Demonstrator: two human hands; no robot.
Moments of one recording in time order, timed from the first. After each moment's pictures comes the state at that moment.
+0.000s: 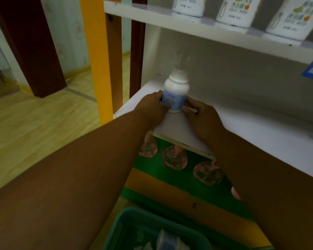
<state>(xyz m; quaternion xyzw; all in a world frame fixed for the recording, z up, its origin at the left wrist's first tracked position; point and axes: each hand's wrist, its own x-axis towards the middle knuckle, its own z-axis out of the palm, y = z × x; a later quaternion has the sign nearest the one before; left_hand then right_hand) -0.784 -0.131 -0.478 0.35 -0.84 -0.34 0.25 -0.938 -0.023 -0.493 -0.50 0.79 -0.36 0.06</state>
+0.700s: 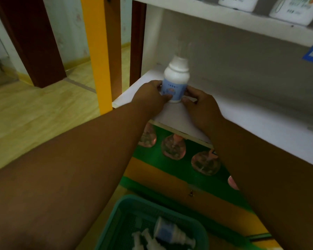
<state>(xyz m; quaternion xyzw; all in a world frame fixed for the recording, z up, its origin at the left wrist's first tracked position) -0.787 -0.131 -0.485 0.38 -0.81 -0.35 0.29 -0.934 -0.020 -0.490 -0.51 0.78 -0.36 0.06</state>
